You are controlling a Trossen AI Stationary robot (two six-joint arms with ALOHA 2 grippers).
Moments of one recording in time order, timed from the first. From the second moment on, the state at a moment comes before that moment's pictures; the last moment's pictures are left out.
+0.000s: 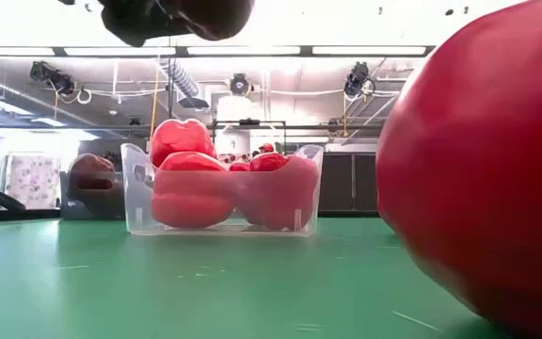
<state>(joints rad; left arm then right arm) -0.66 1.44 0.78 0.23 -0.58 -0.17 0.52 1.85 1.39 -0.08 0.55 0.05</state>
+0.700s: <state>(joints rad) -0.41 1.30 0.97 -0.49 -0.71 -0.32 0.51 1.77 1.39 -0.31 0.88 0.18</state>
